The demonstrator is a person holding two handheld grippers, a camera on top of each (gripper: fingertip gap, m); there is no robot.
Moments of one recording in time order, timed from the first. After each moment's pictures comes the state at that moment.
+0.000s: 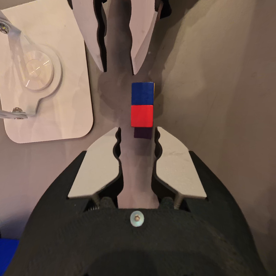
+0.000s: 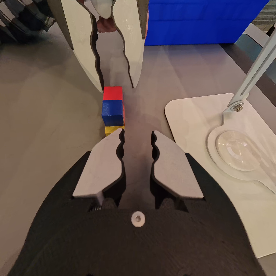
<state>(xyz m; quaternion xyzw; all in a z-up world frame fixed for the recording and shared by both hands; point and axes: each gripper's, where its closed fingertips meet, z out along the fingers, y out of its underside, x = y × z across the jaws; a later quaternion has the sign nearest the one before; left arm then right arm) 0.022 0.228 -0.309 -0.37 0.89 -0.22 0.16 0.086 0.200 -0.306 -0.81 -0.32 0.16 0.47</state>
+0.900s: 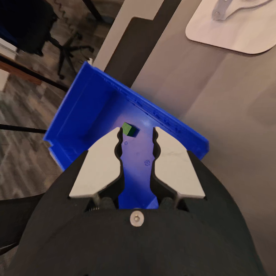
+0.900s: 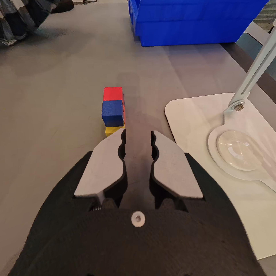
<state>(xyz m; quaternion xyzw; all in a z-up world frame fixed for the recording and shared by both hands) -0.061 0.479 -0.213 -0.59 0.71 -0.10 0.37 0.086 0.201 -0.306 -0.81 -0.31 0.17 0.47</state>
